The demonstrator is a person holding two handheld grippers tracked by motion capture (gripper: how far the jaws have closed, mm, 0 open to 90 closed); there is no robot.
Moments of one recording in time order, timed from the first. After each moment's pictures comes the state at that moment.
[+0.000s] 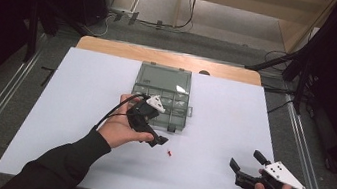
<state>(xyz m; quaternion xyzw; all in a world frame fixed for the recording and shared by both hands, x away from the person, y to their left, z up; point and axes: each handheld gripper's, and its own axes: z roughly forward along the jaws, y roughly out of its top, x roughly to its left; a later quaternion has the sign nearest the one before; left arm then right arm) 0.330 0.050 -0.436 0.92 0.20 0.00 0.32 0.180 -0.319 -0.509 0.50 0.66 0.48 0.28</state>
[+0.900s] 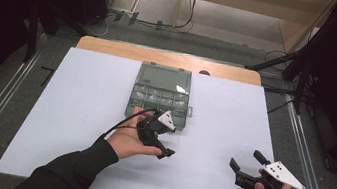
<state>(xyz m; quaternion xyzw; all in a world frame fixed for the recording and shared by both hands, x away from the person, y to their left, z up) 0.308 0.022 -0.461 0.94 0.15 0.00 0.30 0.181 -0.319 -0.510 0.50 0.66 0.48 0.28</state>
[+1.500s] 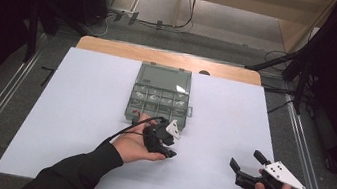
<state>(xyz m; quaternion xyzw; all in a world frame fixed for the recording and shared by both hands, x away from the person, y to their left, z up) 0.300 0.006 -0.478 0.95 0.12 0.01 0.28 0.181 -0.319 -0.509 0.50 0.66 0.48 0.28</state>
